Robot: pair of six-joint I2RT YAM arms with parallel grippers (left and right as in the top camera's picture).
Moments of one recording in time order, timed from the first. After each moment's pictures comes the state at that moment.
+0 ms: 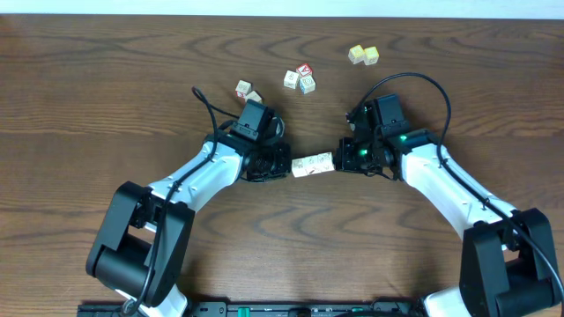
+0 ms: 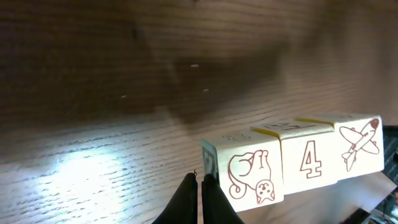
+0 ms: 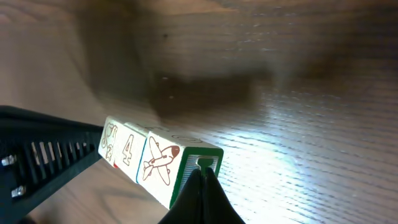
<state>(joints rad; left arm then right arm) -0.45 1.79 1.04 -0.42 0.47 -0.59 0.31 1.66 1.01 -0.52 -0.42 0.39</state>
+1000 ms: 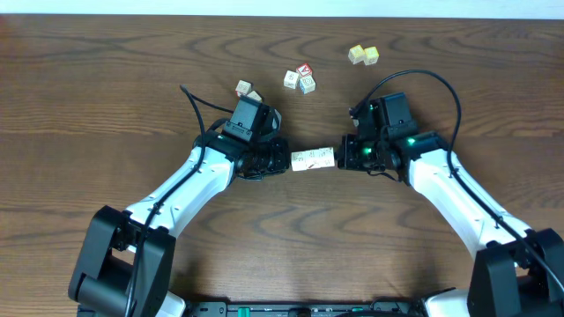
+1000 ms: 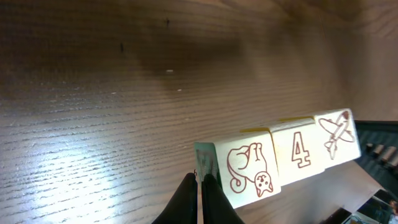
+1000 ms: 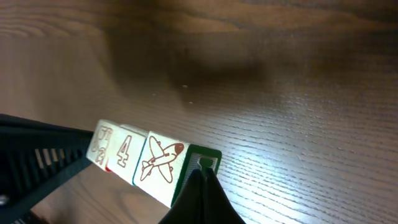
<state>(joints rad) -0.45 1.67 1.04 -0.45 0.46 -0.62 0.31 1.58 1.01 -0.53 -0.42 0.41</state>
